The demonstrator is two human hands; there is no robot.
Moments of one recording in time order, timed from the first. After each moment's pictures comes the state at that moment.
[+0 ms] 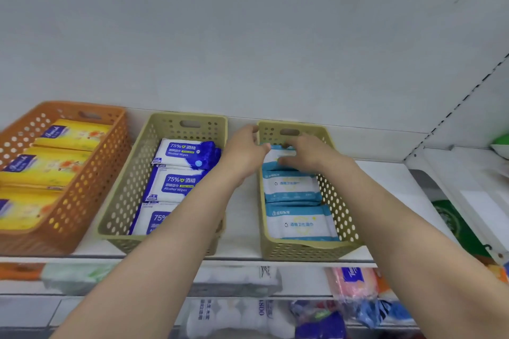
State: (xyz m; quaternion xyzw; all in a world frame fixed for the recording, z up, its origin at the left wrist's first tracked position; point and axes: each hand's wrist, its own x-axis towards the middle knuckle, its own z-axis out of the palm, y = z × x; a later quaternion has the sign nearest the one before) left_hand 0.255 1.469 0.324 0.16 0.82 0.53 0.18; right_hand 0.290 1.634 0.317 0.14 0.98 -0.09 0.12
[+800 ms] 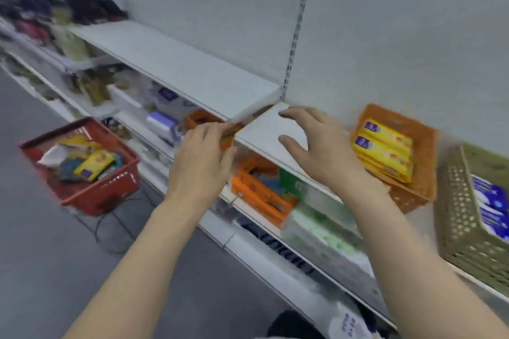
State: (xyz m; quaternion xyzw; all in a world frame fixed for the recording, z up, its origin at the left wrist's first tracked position) left_hand 0.323 0.834 0.327 0.00 0.94 0.24 -0.24; right_hand 0.267 1.048 0.360 -0.27 0.92 -0.22 -0.16
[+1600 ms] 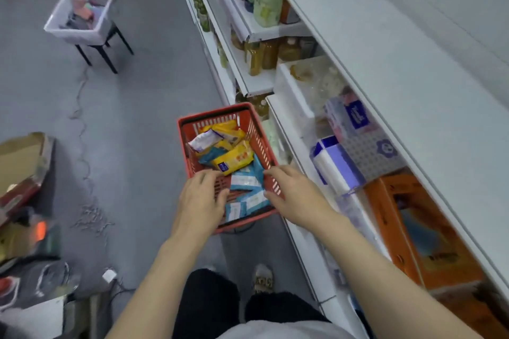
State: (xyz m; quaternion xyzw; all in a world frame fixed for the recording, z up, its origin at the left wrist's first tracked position) left_hand 0.210 0.330 0.171 -0.39 0.88 0.27 -0.07; right_hand 0.044 0.468 0.180 -0.48 0.84 -0.15 0.21
